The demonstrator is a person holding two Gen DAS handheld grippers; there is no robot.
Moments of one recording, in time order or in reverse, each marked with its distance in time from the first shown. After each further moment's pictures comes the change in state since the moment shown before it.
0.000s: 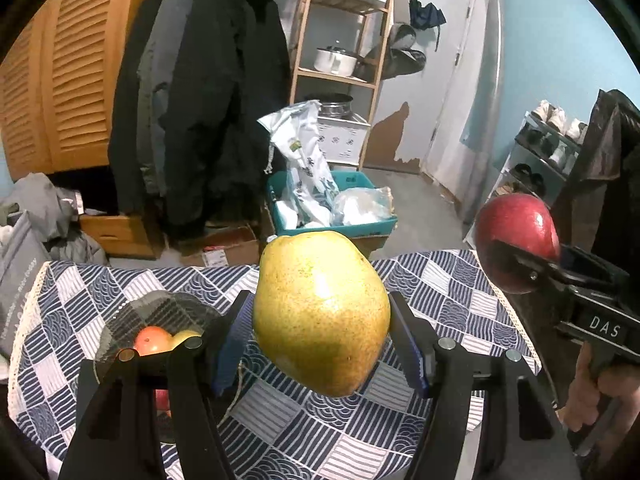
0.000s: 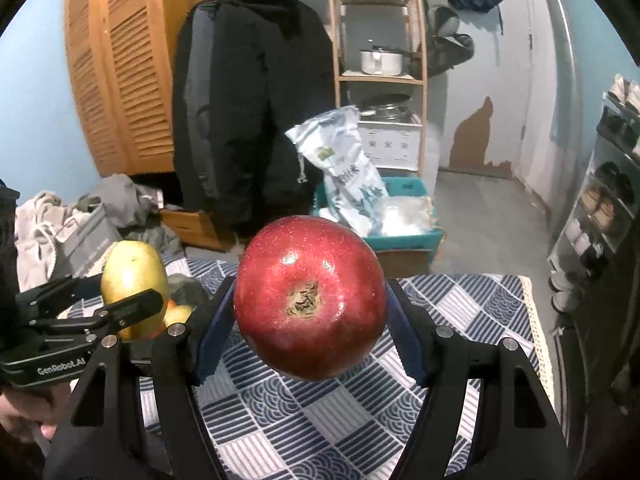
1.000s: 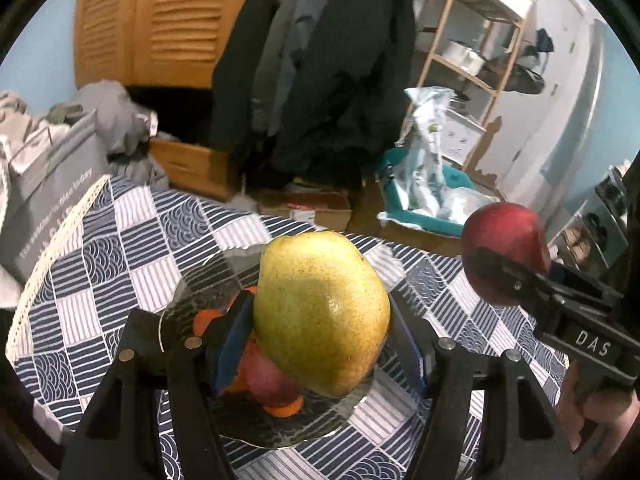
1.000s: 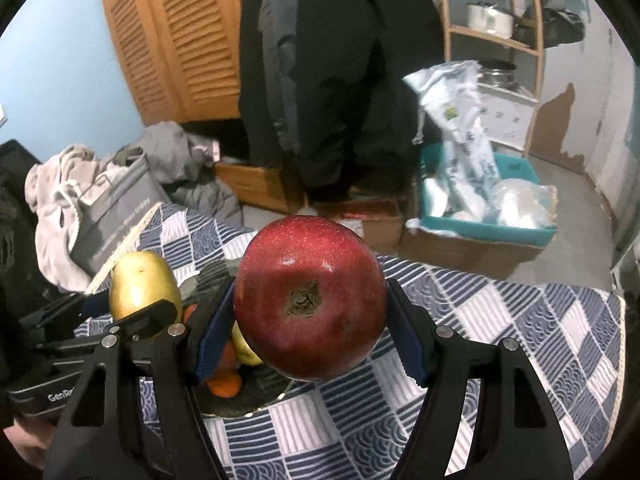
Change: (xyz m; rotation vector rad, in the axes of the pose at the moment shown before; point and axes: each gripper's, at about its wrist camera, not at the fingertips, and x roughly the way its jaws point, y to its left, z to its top) left arm 0.037 0.163 -0.036 -0.283 0.096 0.173; right arm 0.147 0.125 0.006 -0.087 0.180 0.194
